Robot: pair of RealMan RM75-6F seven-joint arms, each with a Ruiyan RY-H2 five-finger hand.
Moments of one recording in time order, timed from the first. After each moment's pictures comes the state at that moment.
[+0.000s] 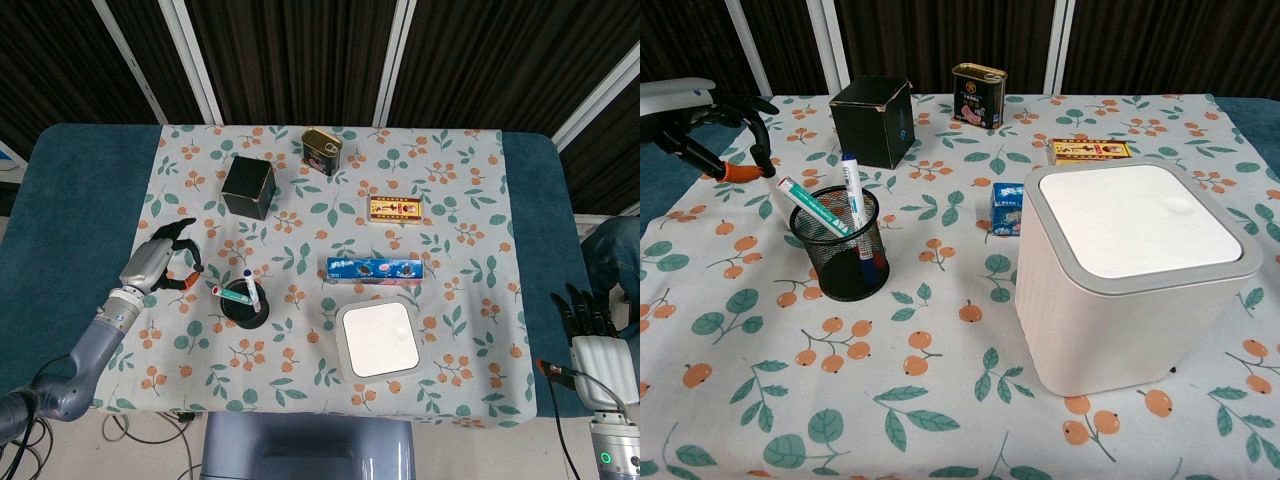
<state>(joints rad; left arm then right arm) -0.65 -1.36 -0.19 -1.45 1.16 0.86 -0.18 0.04 -1.19 0.08 -1.59 -1.50 1.54 -0.14</state>
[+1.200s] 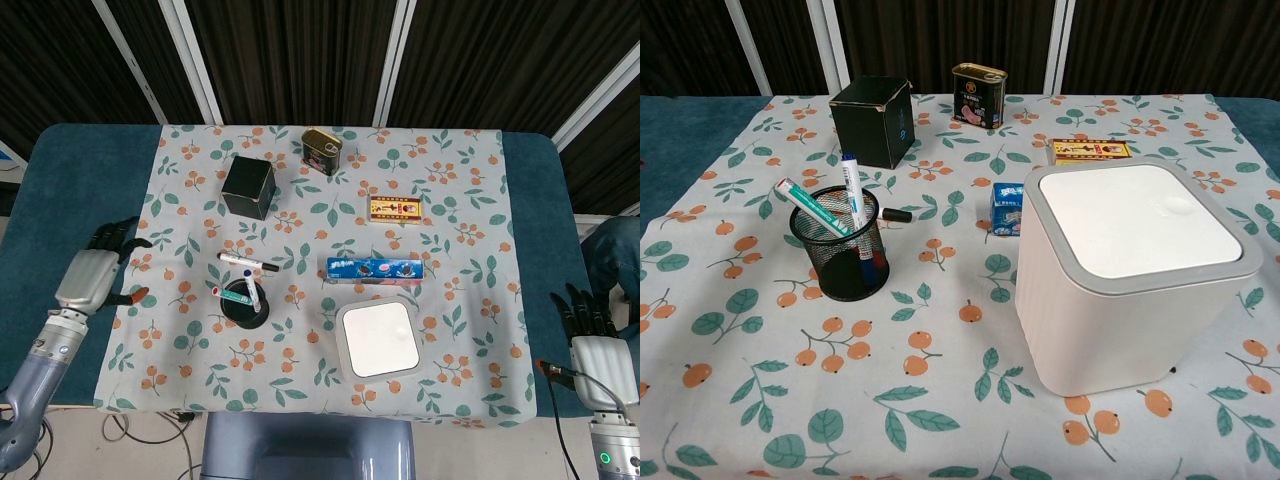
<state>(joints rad) -0.47 -1.17 -0.10 -1.63 1.29 1.20 0.04 0.04 -1.19 0.08 -1.58 -1.50 1.55 -0.15</state>
